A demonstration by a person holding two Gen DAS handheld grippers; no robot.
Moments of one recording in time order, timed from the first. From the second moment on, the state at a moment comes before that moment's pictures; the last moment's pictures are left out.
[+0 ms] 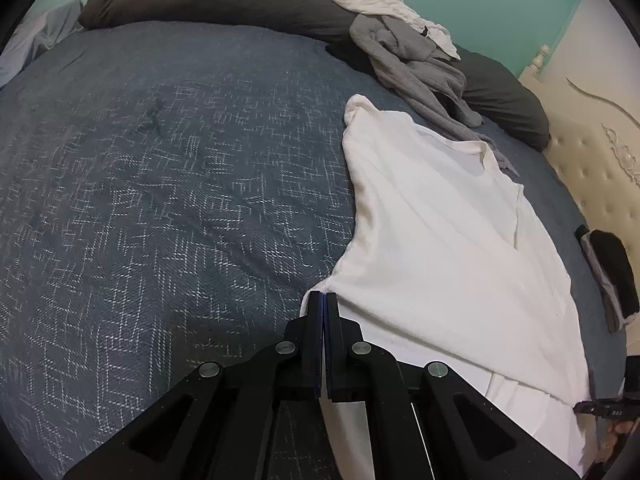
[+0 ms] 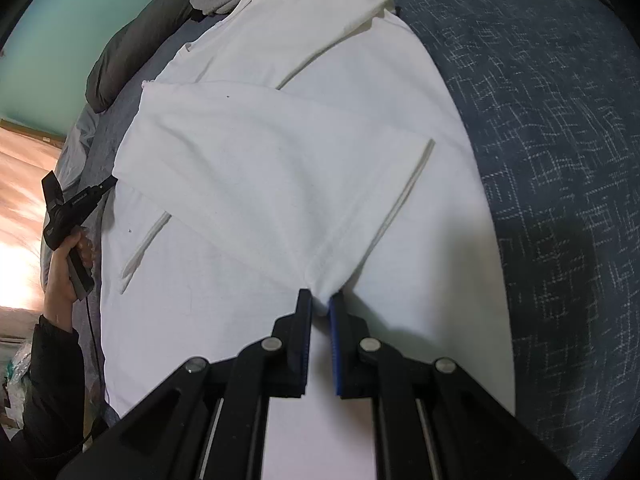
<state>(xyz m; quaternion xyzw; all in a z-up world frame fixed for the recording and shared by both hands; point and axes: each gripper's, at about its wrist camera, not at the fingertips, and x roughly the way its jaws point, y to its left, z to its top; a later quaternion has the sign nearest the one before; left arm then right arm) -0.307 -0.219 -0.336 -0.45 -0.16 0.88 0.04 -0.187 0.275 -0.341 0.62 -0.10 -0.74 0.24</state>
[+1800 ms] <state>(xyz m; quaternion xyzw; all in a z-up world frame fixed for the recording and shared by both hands) 0.004 -0.151 -0.323 -0.62 -0.14 0.76 0.10 -0.058 0.394 -0.298 0.66 -0.06 -0.72 0.21</state>
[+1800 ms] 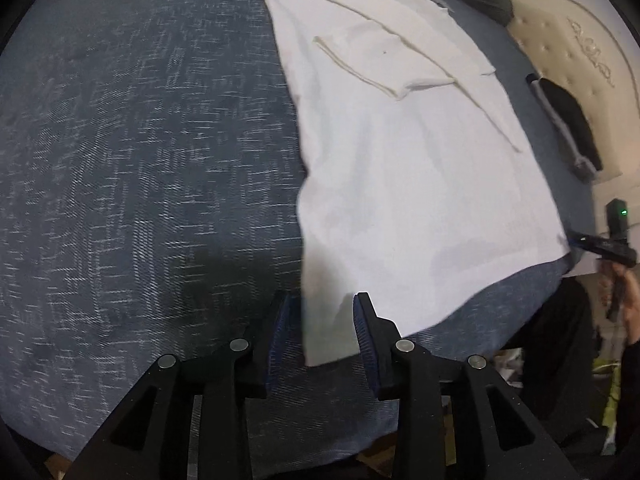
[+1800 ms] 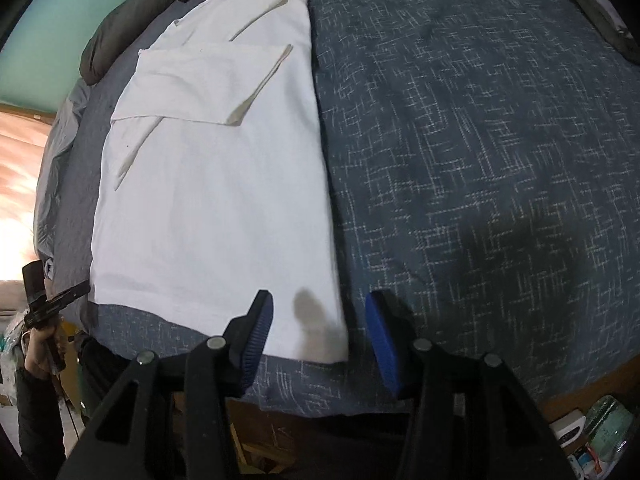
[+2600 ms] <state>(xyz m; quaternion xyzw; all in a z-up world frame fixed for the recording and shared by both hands) 0.012 -0.133 -0.332 -0.62 -0.16 0.75 0.13 -0.056 0.395 -0.313 0.67 -0.10 -0.70 0.22</state>
